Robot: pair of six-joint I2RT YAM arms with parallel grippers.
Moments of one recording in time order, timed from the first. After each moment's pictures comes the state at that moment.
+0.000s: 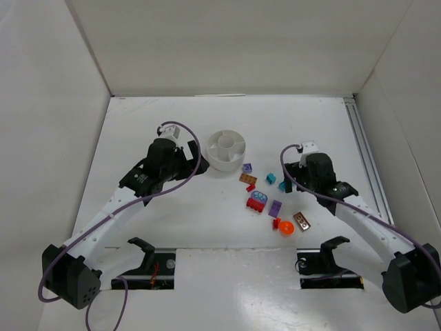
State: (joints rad) left arm -0.50 1.02 0.85 -0.45 0.02 -0.67; right arm 0.36 0.97 0.60 -0.30 0.11 0.04
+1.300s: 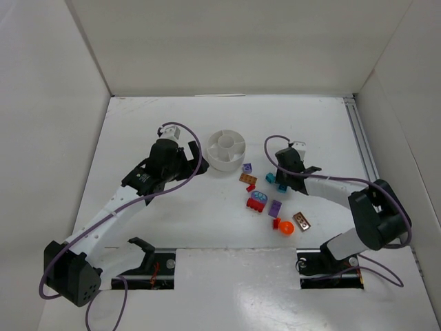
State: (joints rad) left arm -0.51 1.04 0.84 -0.44 -0.02 -0.68; right arm 0.48 1.50 0.72 -0.15 0.41 0.55
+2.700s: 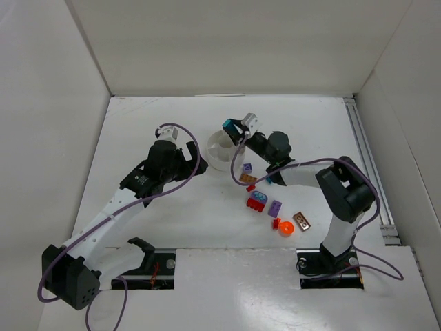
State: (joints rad) left arm -0.51 1.01 0.83 -0.44 -0.04 -0.69; right arm 0.59 1.80 0.92 1.11 -0.29 -0.25
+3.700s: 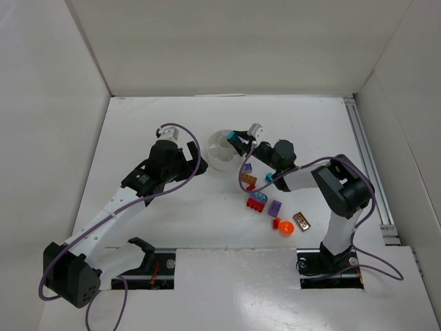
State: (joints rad) left arm -0.51 1.03 0.83 -0.44 -0.04 -0.69; right arm 0.54 1.84 0.79 1.27 -0.42 -0.20
